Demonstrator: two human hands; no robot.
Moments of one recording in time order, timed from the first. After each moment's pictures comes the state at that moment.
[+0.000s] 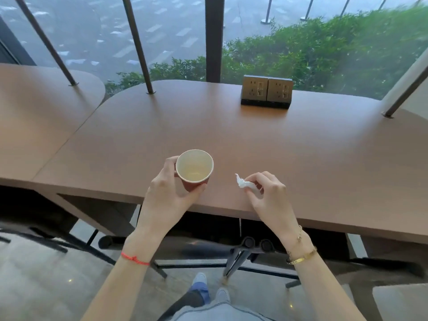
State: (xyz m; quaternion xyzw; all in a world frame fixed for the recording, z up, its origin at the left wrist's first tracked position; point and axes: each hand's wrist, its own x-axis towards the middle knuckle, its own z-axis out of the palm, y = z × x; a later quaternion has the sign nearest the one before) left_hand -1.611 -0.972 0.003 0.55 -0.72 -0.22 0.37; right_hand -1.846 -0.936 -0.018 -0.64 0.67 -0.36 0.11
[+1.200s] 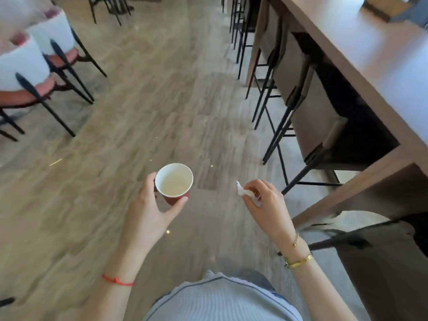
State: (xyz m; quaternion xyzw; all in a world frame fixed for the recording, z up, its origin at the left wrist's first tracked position) left_hand -1.273 -0.435 -0.048 0.90 -0.13 0.02 0.42; right_hand -1.349 -0.691 -0.061 -0.93 0.13 -0.11 0.31
